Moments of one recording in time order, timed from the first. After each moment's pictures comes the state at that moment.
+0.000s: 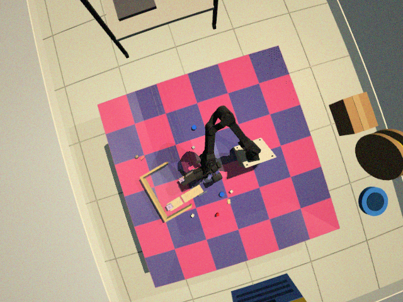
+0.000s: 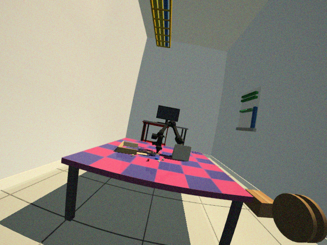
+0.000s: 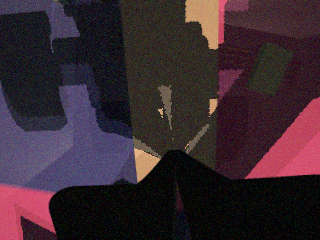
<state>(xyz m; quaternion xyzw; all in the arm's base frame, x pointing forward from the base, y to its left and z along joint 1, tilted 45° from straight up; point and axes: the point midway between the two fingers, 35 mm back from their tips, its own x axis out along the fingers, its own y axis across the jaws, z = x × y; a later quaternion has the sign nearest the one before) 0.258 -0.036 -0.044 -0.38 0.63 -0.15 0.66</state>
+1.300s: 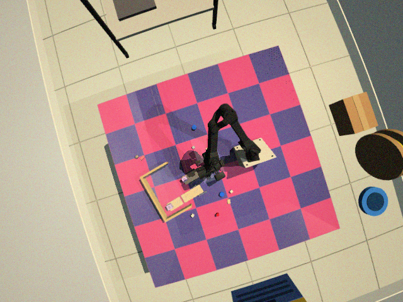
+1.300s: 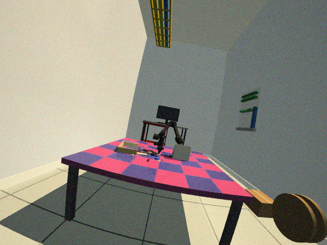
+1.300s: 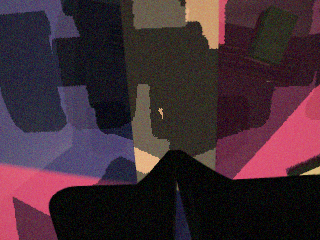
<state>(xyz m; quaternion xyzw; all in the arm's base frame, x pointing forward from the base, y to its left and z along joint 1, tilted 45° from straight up) 0.239 -0.042 -0.043 -0.39 0.63 -0.15 0.65</state>
